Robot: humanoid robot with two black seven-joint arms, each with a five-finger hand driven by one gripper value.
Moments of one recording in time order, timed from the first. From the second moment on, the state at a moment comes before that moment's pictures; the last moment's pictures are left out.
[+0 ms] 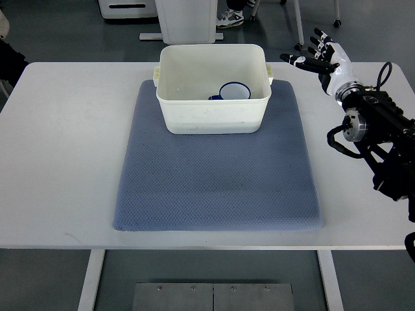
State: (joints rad) left arm 0.00 0.00 -0.59 -0.14 0.35 -0.04 -0.01; right arm 0.91 -0.16 0.82 0.71 -0.53 -0.18 0.10
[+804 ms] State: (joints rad) left arm 0.00 0.00 -0.59 -0.14 0.35 -0.04 -0.01; right arm 0.78 -0.15 0.90 0.71 -0.51 -0.18 0.11
